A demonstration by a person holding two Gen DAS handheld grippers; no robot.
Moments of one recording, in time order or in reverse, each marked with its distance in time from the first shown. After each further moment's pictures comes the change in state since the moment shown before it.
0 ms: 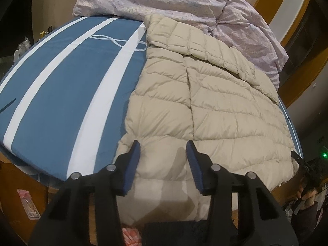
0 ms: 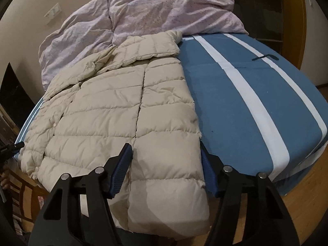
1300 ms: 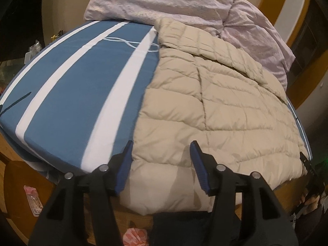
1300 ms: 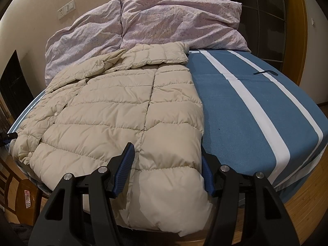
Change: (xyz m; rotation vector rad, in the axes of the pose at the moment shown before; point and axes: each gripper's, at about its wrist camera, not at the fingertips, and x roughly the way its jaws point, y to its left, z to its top) left arm -0.010 0.006 -0.017 0.018 -0.041 0.075; right arm -0.003 0.016 -0.018 -0.099 -0.105 -0.010
